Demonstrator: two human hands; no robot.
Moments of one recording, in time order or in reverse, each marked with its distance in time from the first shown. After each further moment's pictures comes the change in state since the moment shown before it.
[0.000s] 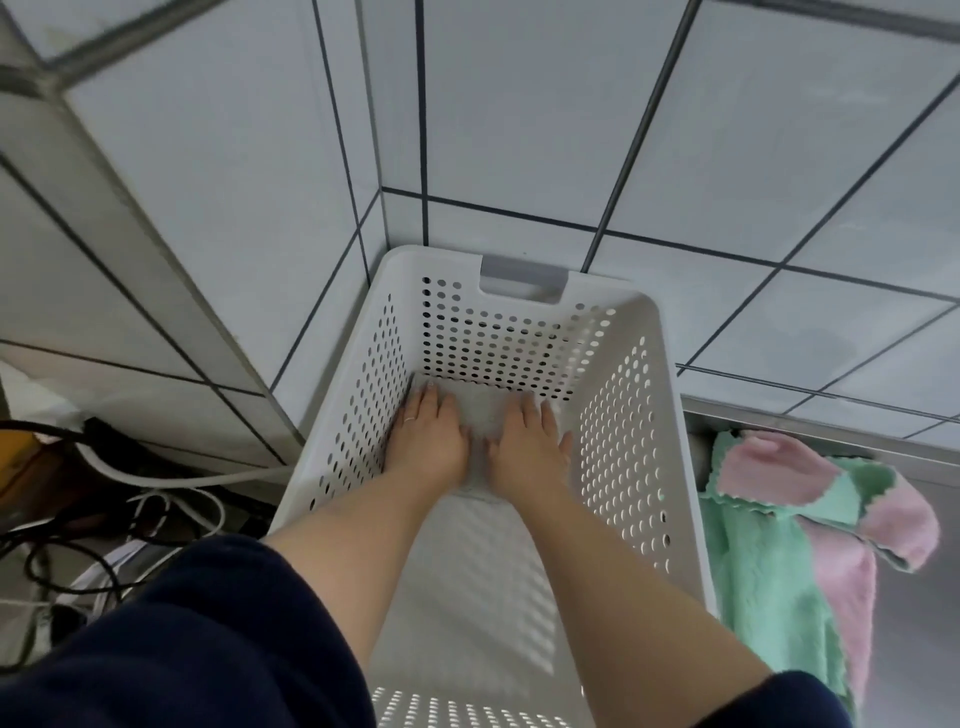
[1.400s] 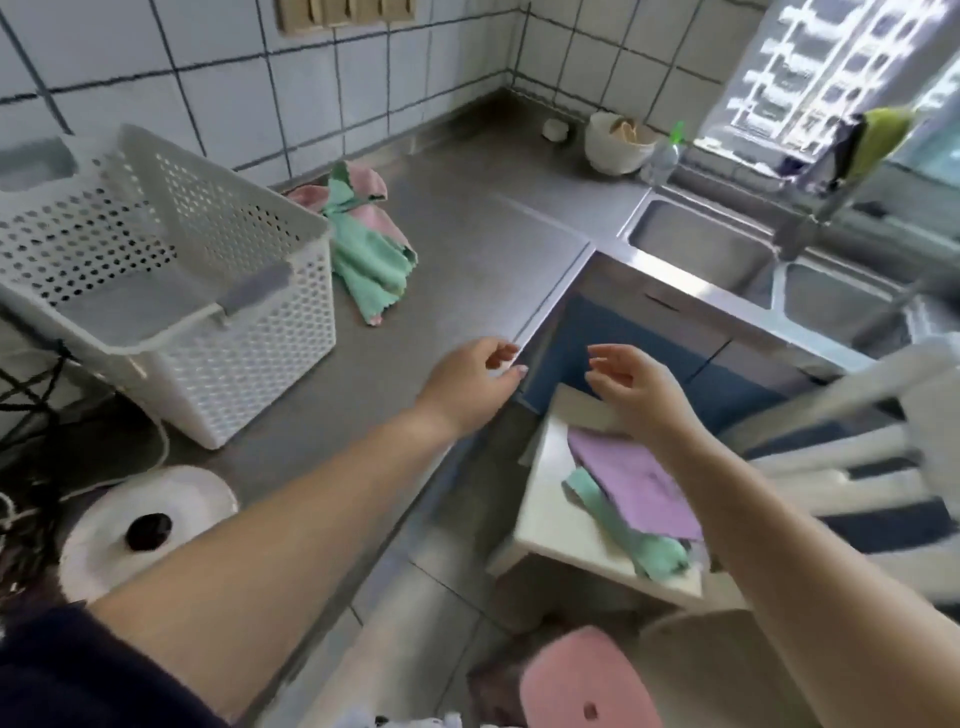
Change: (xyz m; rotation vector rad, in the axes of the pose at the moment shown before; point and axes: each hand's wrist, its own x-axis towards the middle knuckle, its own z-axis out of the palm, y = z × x) left_hand -0.427 0.019 -0.038 -0.550 -0.636 1.175; right_hand -0.600 -0.029 0.065 0.692 0.924 0.886
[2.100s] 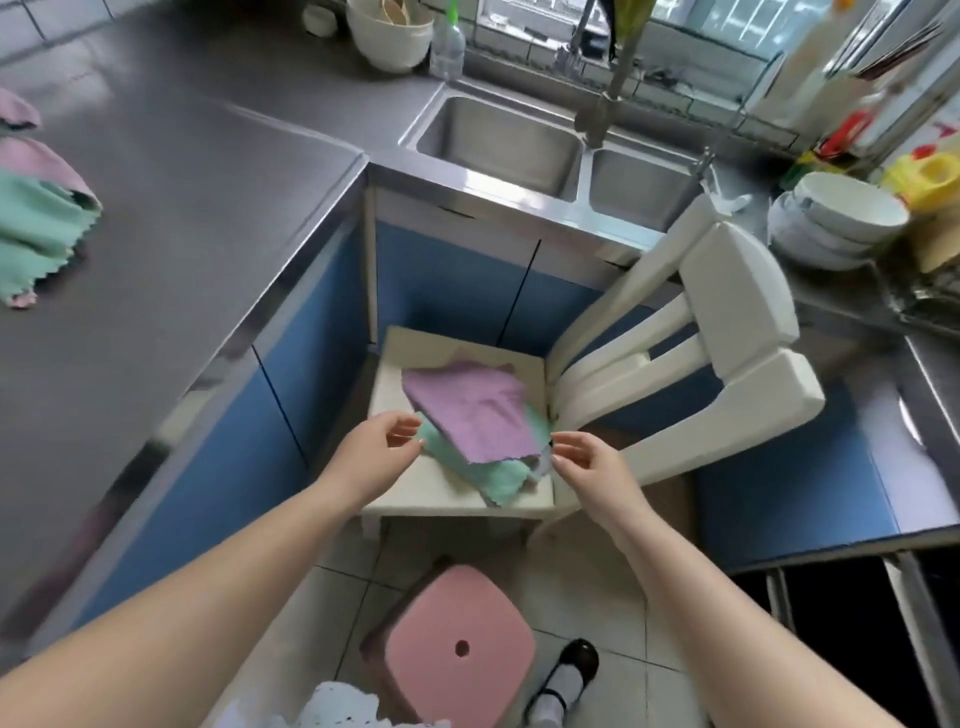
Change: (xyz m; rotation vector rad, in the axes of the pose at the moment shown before) left_hand -0.018 0.008 0.256 0.045 -0.348 -0.193; right_hand -0.093 0.274 -0.127 0.129 0.071 0.456
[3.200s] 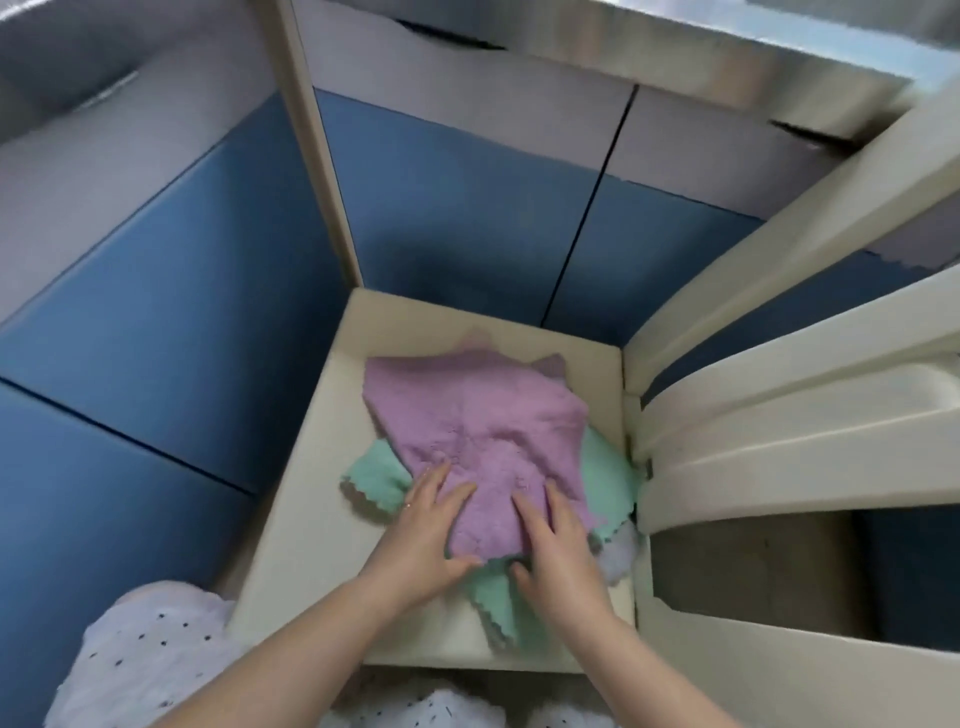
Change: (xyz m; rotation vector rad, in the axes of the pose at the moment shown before) left_hand 0.265 -0.195 0.238 0.438 -0.157 0.084; right_hand 0.297 0.250 0.162 -0.627 -0.279 -0.185
